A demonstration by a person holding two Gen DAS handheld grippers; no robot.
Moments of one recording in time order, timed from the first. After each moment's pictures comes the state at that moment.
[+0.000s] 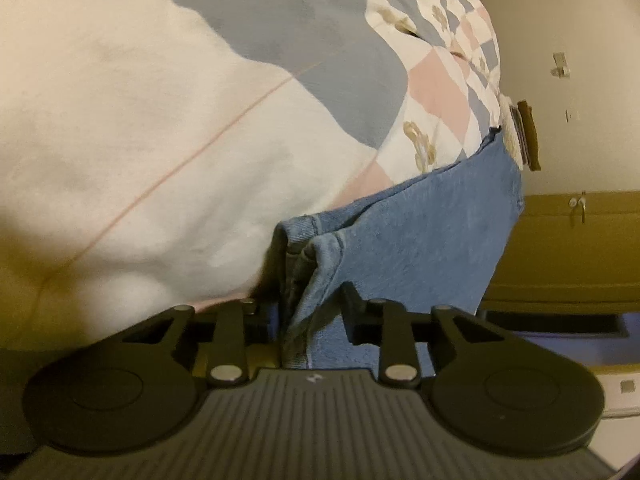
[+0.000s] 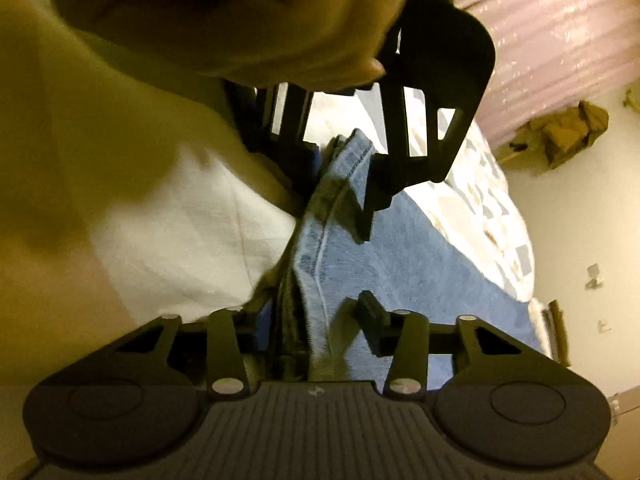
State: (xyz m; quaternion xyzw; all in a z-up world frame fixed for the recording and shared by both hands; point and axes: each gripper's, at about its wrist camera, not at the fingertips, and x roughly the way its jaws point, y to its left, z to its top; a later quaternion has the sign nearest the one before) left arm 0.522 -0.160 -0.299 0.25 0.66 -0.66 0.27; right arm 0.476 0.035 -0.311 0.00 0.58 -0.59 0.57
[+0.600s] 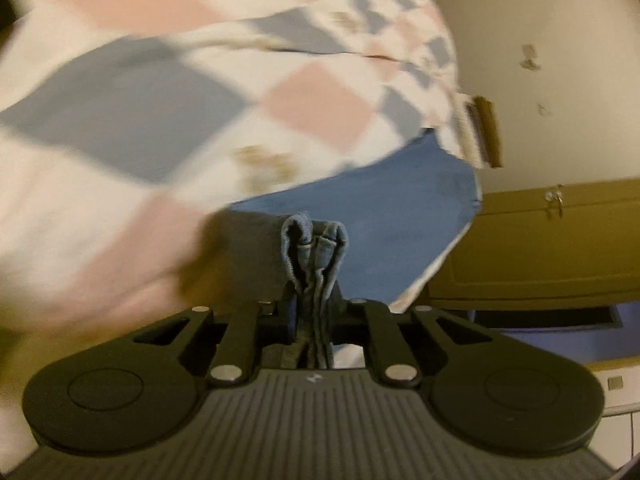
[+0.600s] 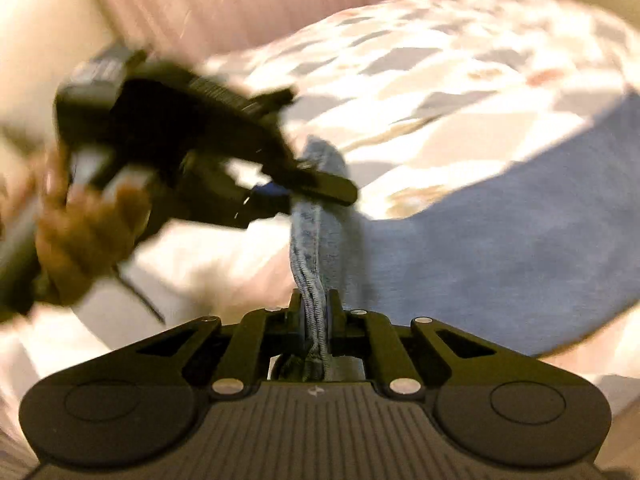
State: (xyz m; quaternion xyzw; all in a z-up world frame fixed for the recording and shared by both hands) left arm 0.405 -0.176 -0.184 0.23 0.64 -0.68 0.27; right arm 0.191 -0.017 -0.167 0.43 0.19 -0.51 0.72
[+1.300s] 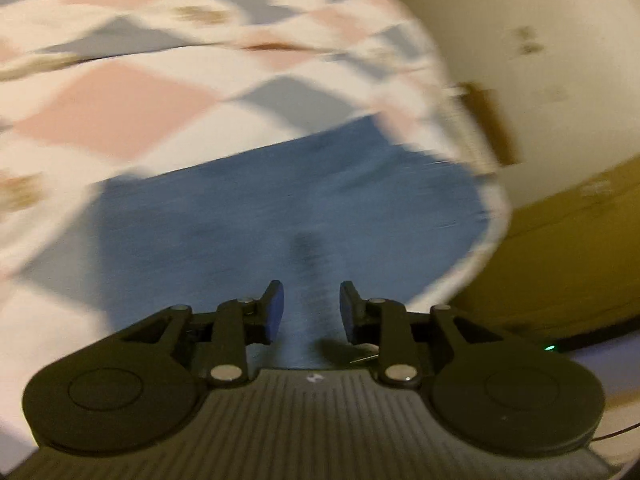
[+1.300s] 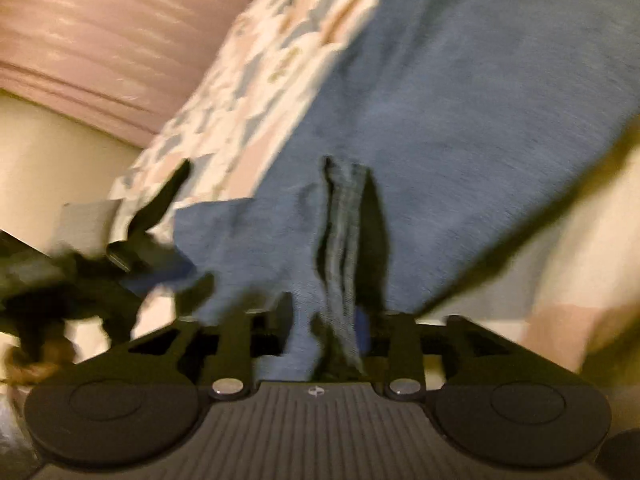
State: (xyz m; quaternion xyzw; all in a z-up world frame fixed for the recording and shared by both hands) left arm 0.149 -0.139 -0.177 0.26 0.54 -0.70 0.40; right arm -0.153 -0.086 -0.269 0.60 0.10 -0.39 0.69
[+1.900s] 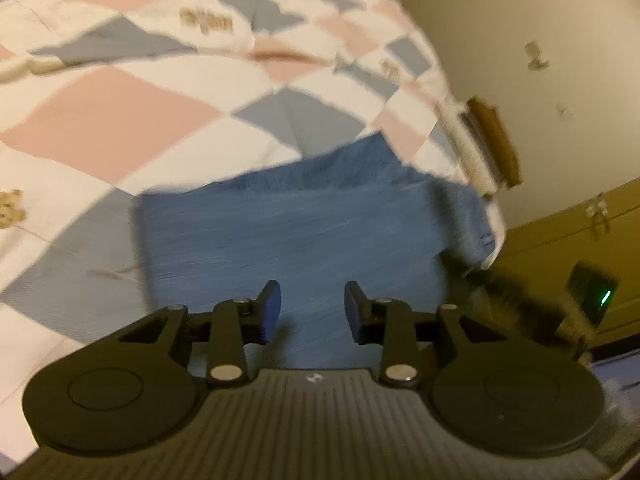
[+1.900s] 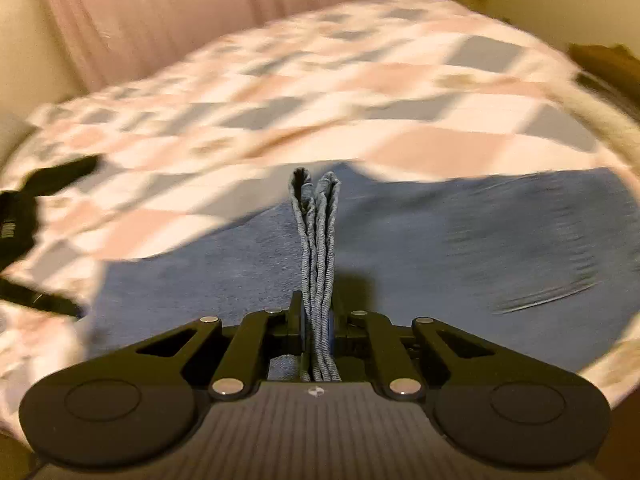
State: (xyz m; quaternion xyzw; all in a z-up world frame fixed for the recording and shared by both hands) left arm 0.113 -0.184 -0.184 0.24 0.56 -0.70 0.37; right arm -0.260 -0.148 -0.173 0.37 0.28 -0.56 0.68
